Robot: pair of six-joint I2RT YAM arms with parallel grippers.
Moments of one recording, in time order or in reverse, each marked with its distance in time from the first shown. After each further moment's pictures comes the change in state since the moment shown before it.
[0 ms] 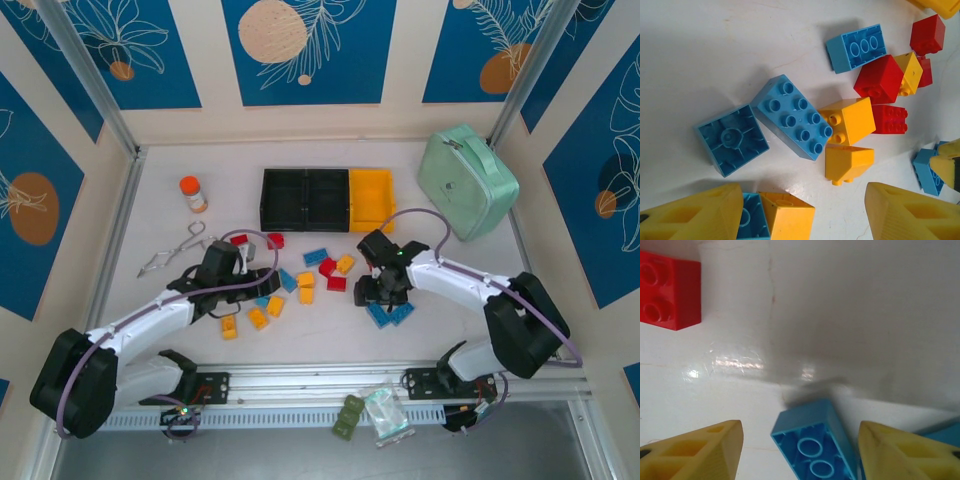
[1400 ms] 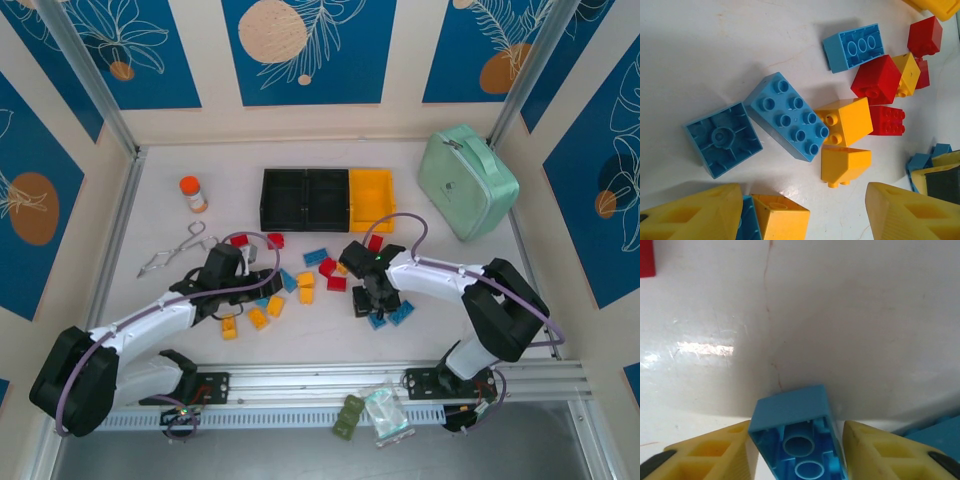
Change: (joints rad) left arm -0.028 0.006 -0.021 0.053 -0.015 -0.037; right arm 0.121 0.104 0.038 -0.073 0.081 0.066
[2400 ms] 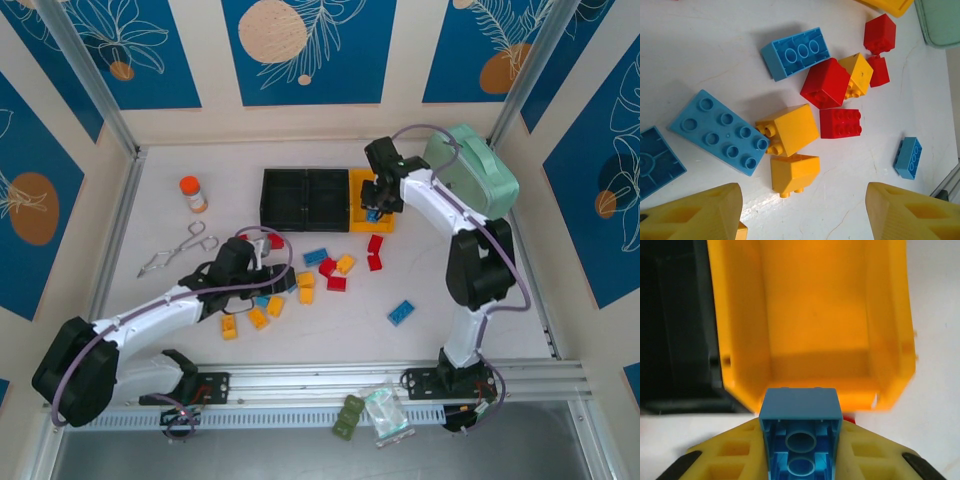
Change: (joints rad) left arm -0.097 0.049 0.081 0.031 -0.011 -0.022; right arm -0.412 0.357 0.762 -0.020 0.046 -0.144
